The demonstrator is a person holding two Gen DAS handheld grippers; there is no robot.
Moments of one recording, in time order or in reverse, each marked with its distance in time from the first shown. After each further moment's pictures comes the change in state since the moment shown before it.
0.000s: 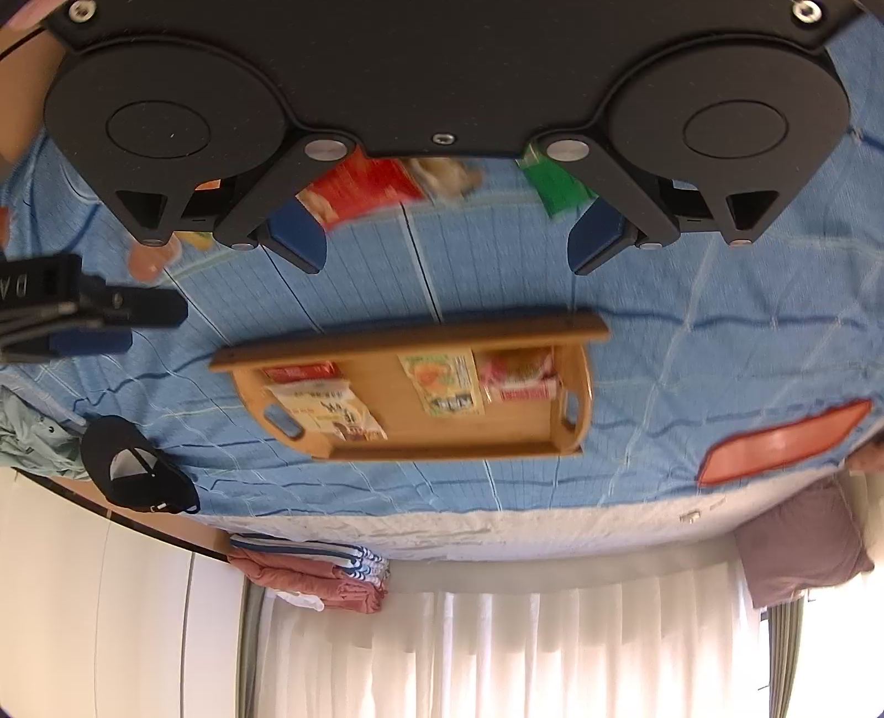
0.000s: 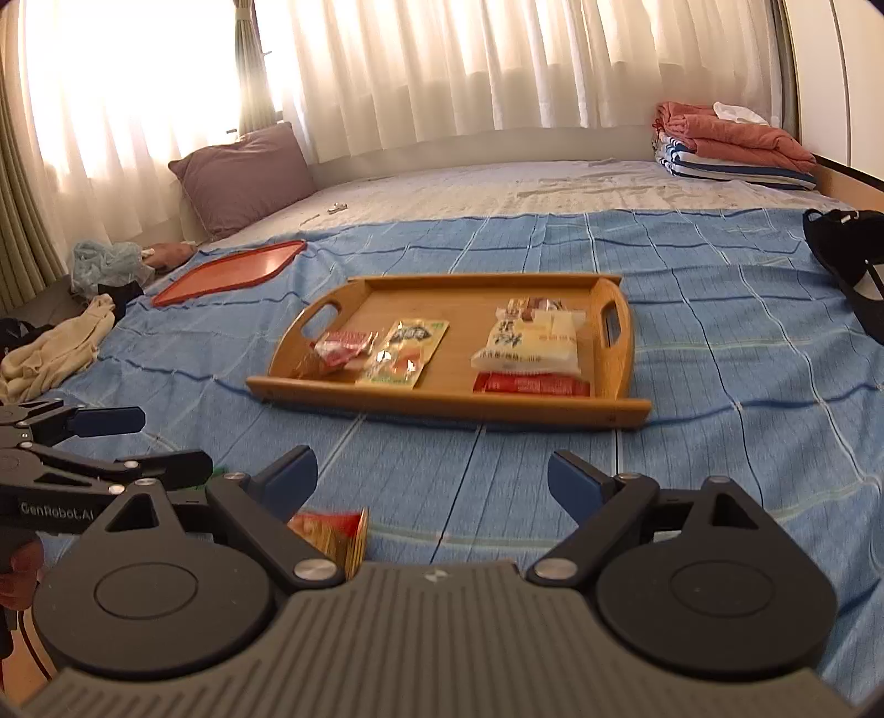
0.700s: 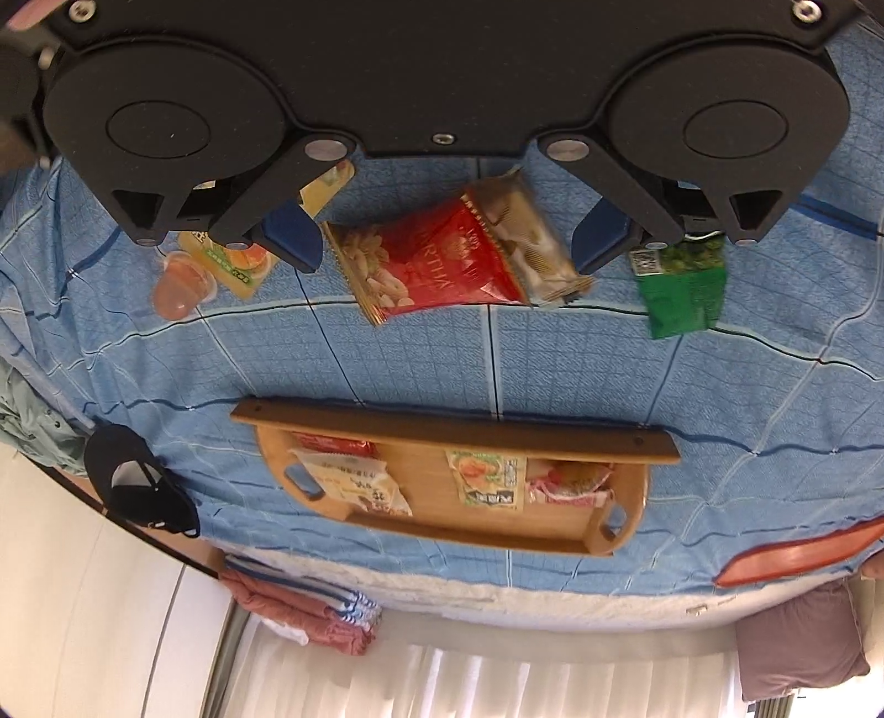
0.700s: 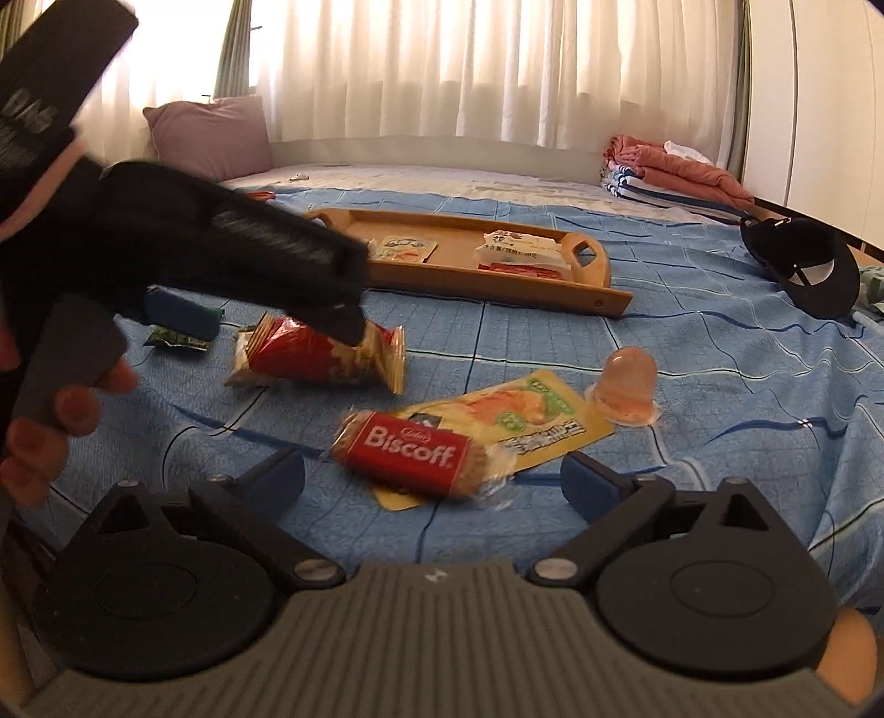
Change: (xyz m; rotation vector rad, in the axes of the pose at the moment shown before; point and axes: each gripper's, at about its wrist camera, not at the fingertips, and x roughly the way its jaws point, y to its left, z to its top) left arm 0.042 -0.030 -0.032 -0.140 0.118 -0.048; right arm -0.013 0.078 -0.127 -0.110 -0.059 -0.226
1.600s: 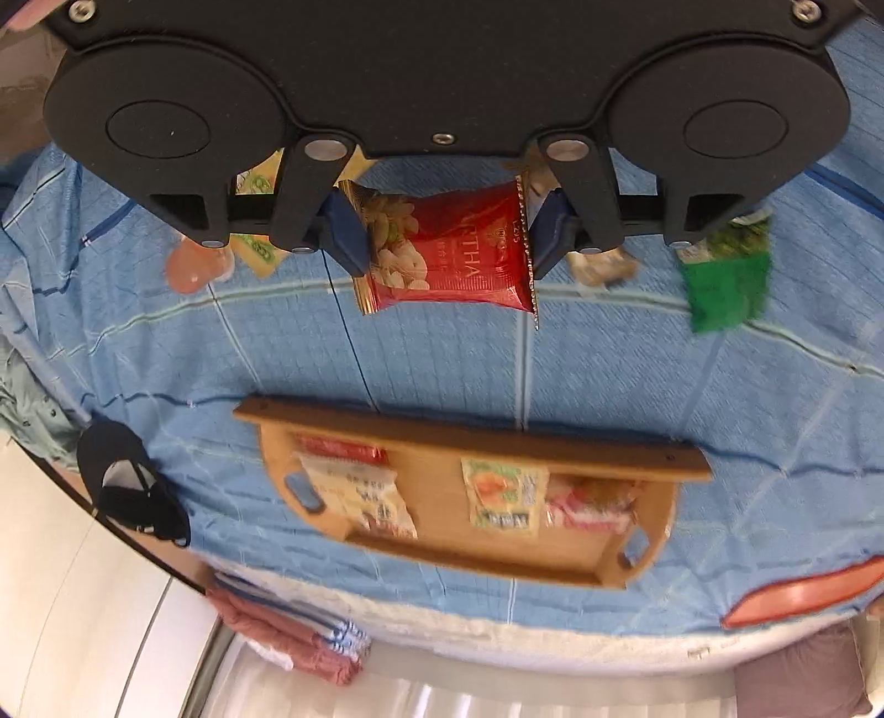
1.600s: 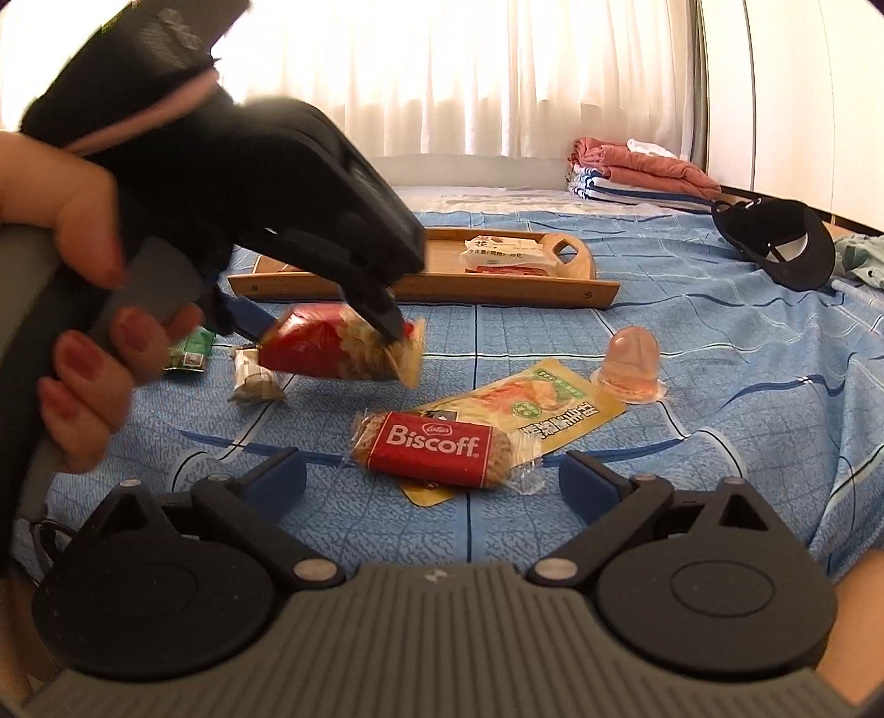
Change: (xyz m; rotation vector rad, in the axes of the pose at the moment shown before) left arm 0.014 -0.008 0.027 -0.049 0.068 -0.015; right arm 0.000 0.011 -0.009 0.100 -0.042 -0.039
